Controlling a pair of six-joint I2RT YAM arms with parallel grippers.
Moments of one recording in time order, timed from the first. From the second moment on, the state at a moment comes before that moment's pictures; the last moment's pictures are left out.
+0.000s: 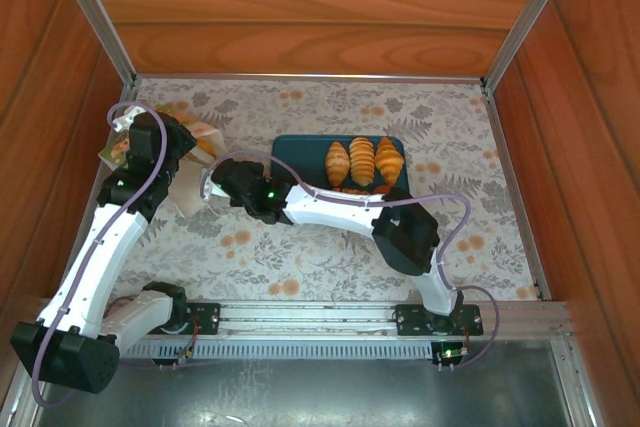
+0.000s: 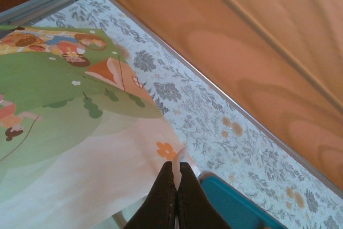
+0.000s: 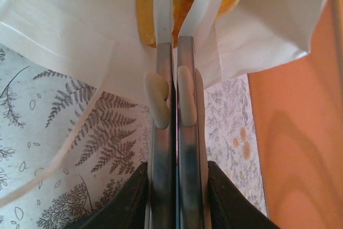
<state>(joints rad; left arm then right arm) -0.22 1.00 1.00 -0.48 -0.29 -0.81 1.20 2.09 1.66 -0.30 0.54 -0.71</state>
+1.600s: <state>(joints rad) -0.22 0.98 1.00 -0.50 -0.21 -0.81 1.14 2.13 1.90 -0.89 0.17 -0.49</state>
